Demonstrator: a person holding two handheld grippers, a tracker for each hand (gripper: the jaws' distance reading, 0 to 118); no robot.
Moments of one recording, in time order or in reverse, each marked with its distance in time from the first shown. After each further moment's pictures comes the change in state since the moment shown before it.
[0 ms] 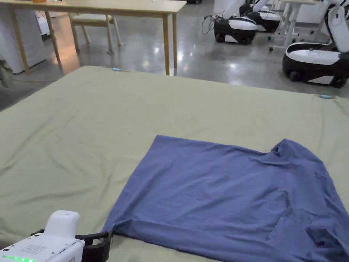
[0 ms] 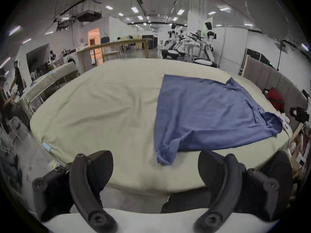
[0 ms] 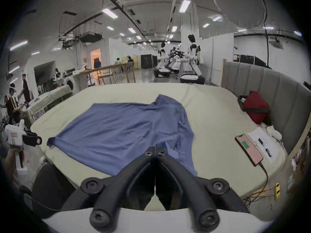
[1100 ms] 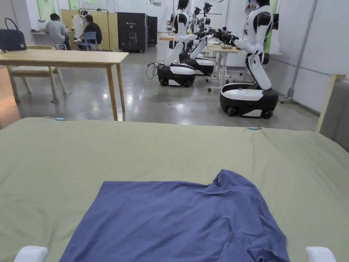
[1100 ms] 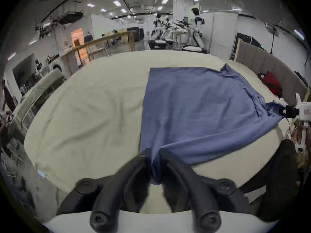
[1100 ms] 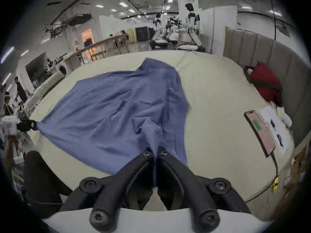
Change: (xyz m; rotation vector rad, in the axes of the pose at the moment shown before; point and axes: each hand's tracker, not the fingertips) left arm 0.024 0.035 -0.015 -0.056 -0.069 -0.151; right arm 0.056 -0.017 -0.077 -0.250 0.024 -0.048
